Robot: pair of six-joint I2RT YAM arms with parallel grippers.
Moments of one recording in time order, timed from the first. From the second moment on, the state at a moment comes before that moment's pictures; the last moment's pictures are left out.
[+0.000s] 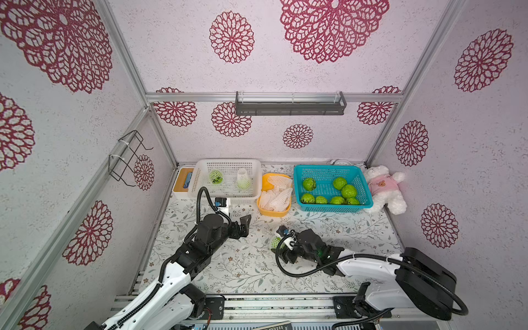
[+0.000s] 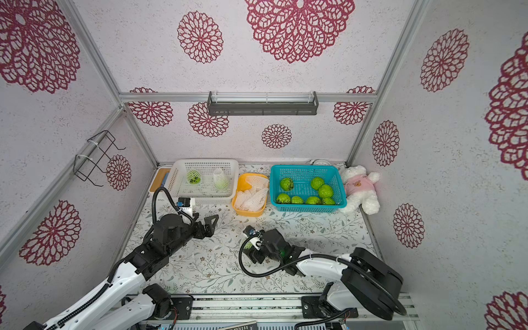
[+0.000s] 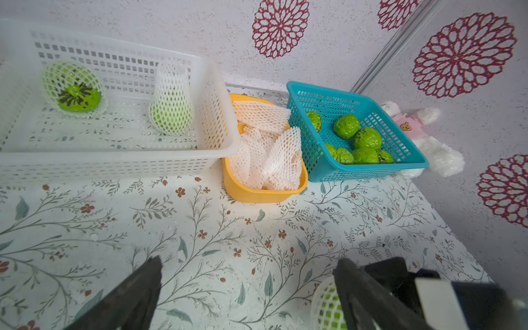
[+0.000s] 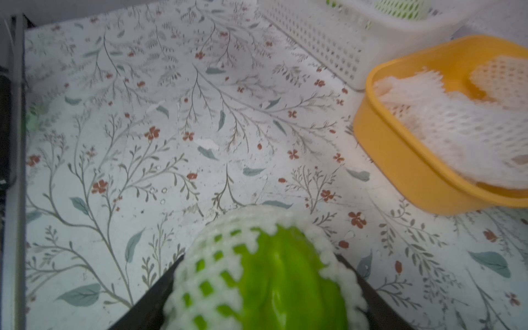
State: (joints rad) left arm -0.58 0.80 0.60 -0.19 -0.11 -0.39; right arm 0.93 1.28 0.52 0.29 -0.06 0.00
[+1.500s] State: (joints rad) left arm -1.05 1.22 0.68 0.58 -0.30 0.22; right arm 0.71 1.04 0.81 0.10 -0.32 0.66
